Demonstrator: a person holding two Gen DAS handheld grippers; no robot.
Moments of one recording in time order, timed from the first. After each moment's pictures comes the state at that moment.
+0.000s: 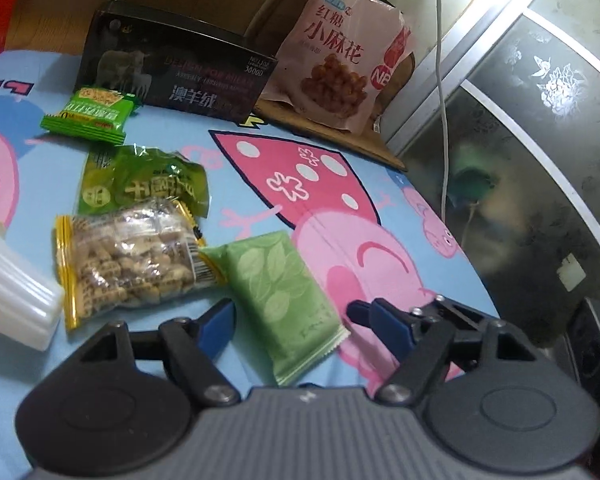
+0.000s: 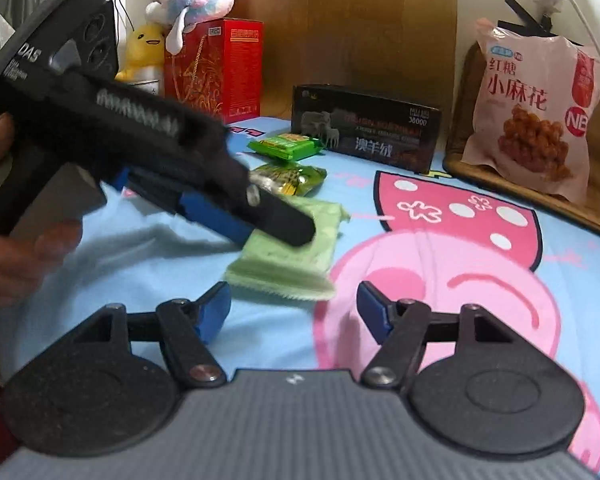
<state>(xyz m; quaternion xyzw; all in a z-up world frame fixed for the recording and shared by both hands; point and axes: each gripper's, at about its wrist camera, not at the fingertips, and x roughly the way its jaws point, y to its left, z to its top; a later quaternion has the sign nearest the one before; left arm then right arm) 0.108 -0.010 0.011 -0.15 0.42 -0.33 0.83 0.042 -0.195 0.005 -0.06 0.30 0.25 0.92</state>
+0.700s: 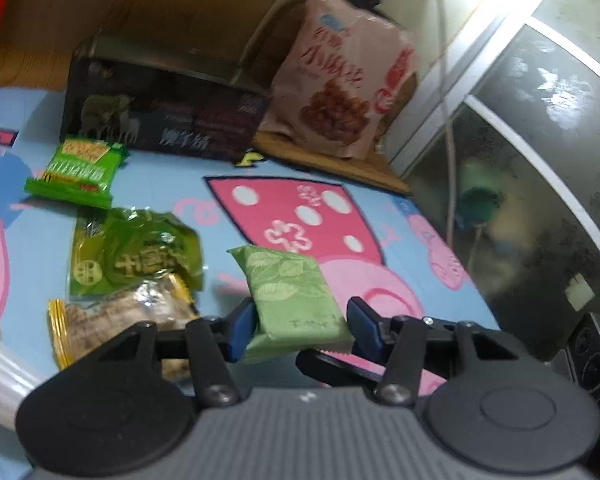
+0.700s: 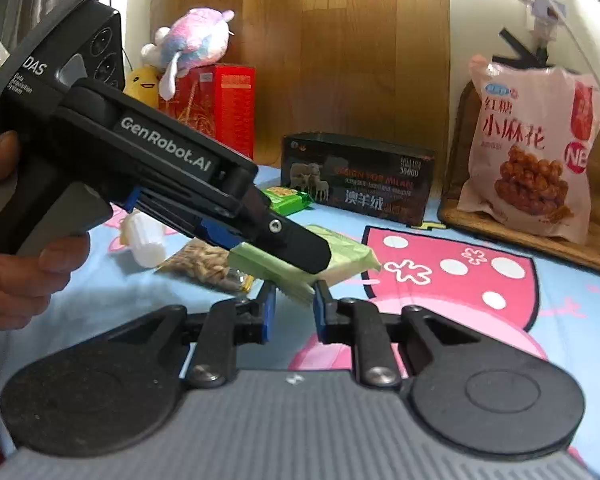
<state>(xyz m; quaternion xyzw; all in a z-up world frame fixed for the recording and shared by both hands) 0.148 -0.022 0.028 -0.14 0.41 -0.32 0.84 0.071 -0.205 0.011 -0.04 0.25 0.25 0.93</state>
